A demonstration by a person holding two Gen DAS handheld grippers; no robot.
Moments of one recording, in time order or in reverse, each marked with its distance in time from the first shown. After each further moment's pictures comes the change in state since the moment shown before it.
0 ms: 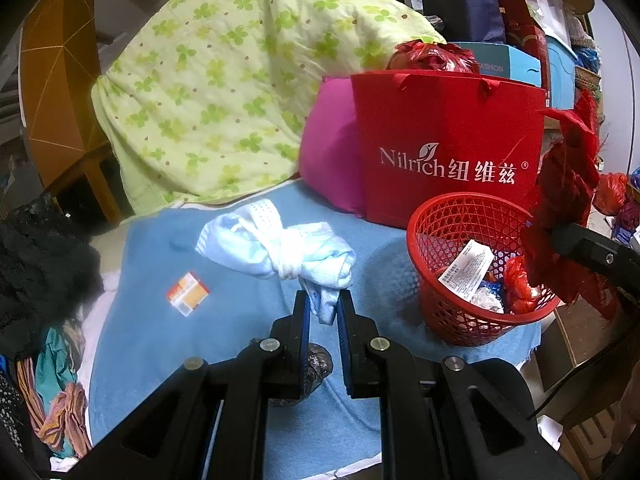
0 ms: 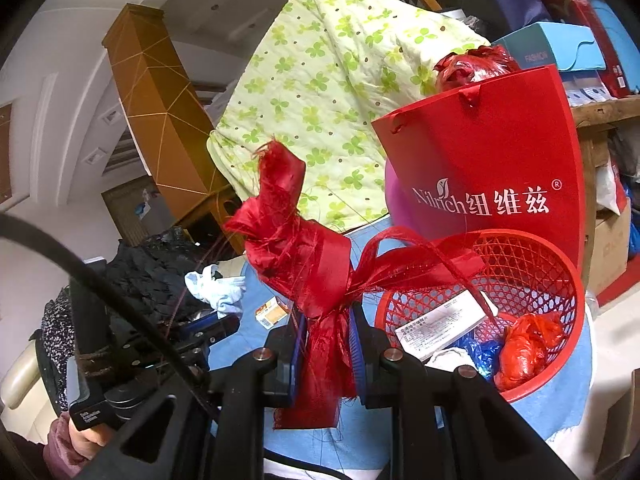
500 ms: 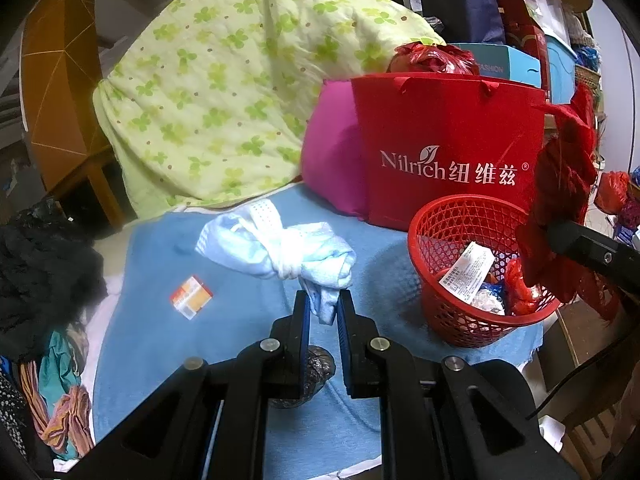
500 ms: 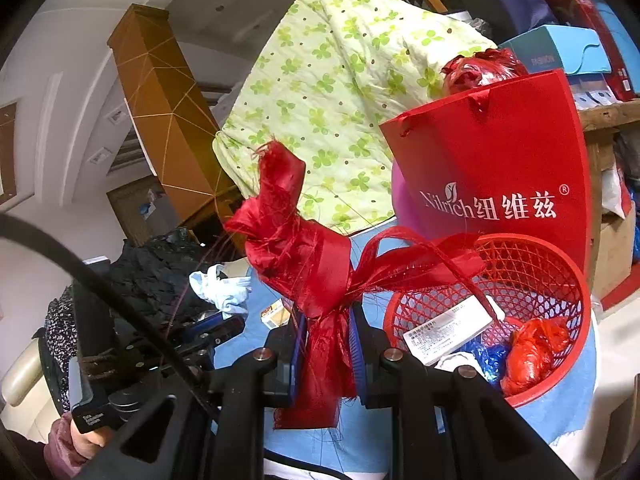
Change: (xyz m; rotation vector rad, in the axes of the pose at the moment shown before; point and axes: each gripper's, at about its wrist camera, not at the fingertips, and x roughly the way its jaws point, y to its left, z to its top) left arm -0.003 -0.001 0.002 0.012 -0.009 0.008; right arm 0.001 0.001 0.002 -0.011 -0.006 0.016
